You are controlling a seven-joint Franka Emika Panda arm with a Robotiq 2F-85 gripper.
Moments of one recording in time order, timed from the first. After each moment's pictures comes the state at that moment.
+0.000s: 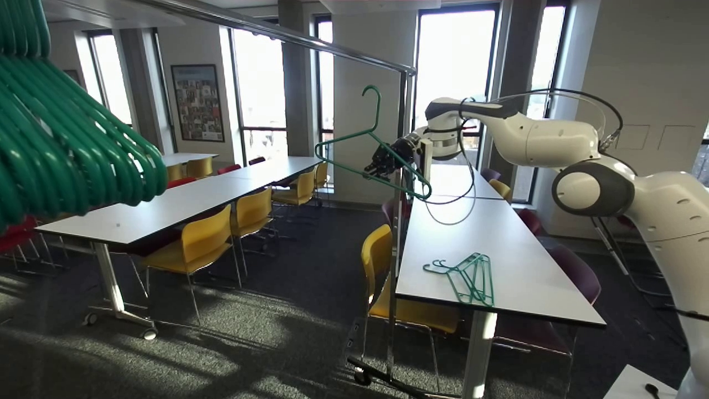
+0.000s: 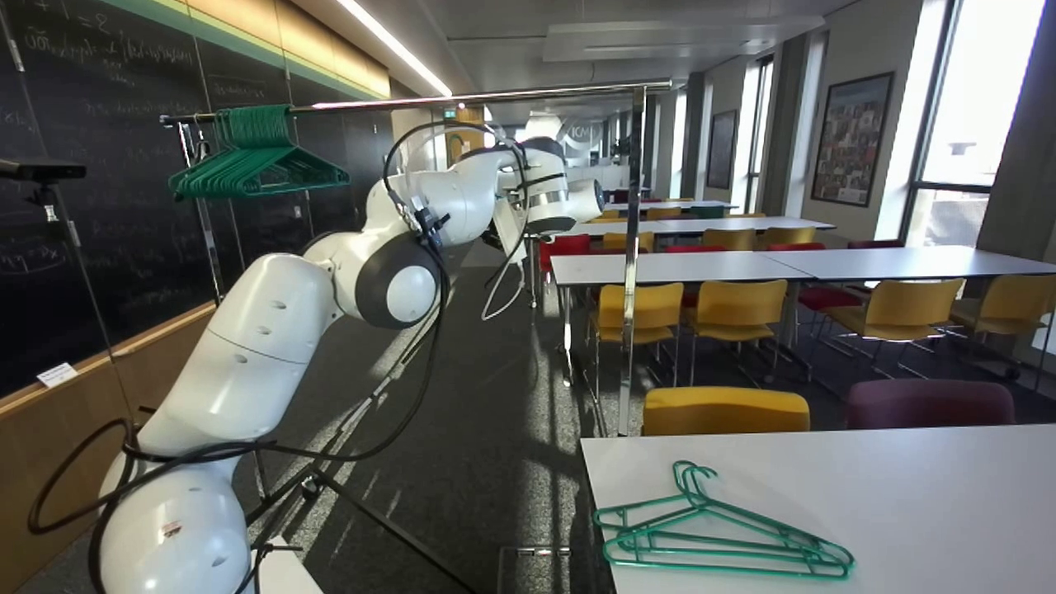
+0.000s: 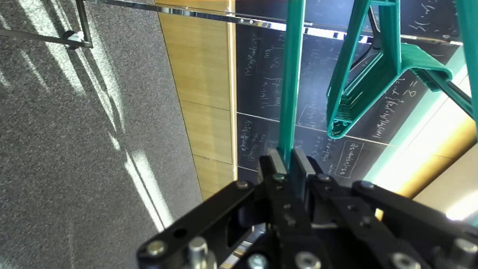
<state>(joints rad) -0.07 0.63 0.11 -1.00 1.22 1.44 -0.25</state>
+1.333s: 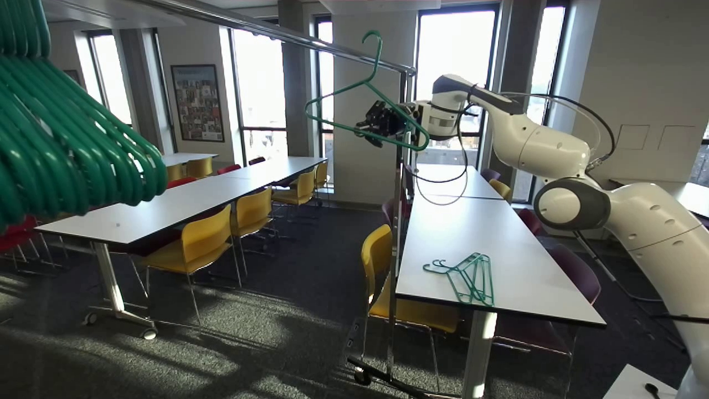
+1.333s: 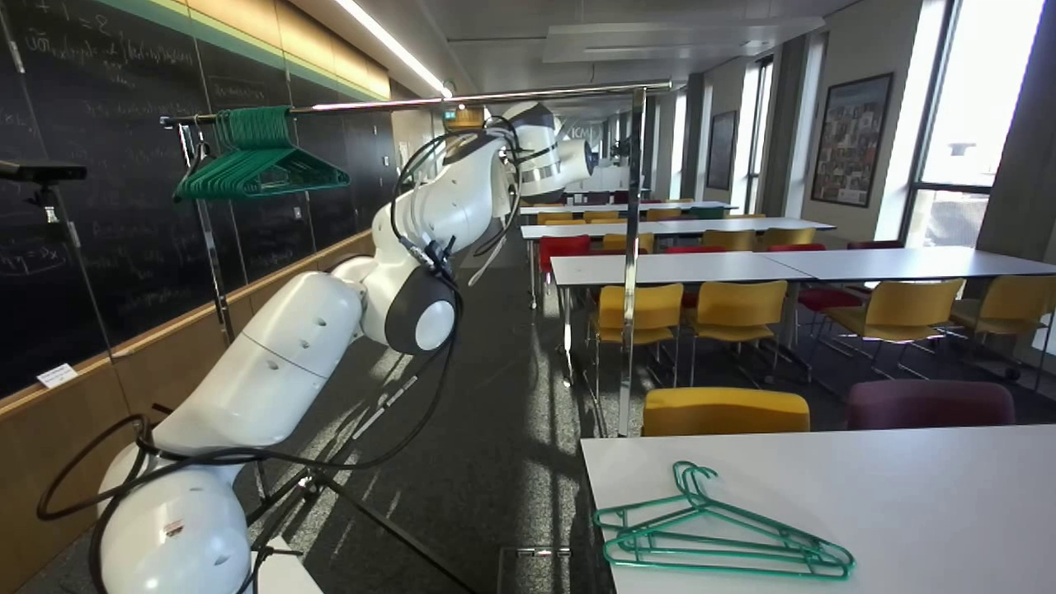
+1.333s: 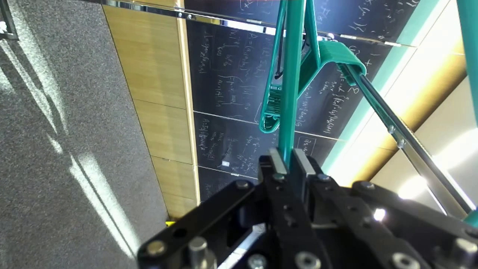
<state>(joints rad) -0.05 0.79 0.23 -0.57 1.29 1.43 0.03</state>
